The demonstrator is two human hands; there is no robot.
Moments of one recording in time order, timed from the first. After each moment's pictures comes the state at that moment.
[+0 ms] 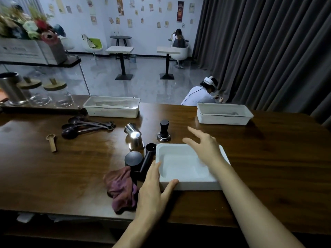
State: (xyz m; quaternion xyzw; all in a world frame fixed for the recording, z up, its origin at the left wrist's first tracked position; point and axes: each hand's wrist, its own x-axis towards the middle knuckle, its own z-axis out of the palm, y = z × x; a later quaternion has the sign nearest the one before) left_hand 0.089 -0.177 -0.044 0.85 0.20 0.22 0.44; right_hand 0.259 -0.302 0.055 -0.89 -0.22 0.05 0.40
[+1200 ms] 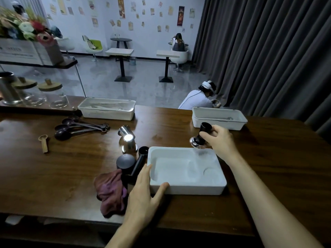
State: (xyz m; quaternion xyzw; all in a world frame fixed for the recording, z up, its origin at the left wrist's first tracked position) left_hand 0.090 -0.178 -0.047 0.87 0.19 0.22 0.40; right_hand 0.328 -0.348 0.059 -0.84 -0.18 0.01 0.52
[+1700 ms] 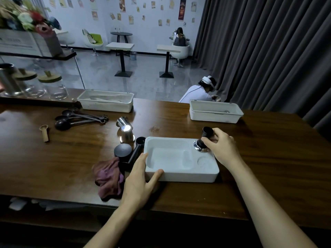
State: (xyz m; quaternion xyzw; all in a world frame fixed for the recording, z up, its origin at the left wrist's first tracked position) left_hand 0.088 -0.181 -0.043 0.86 0.21 0.22 0.41; right_hand 0.295 -0.390 0.043 -0.91 -0.21 -0.05 0.36
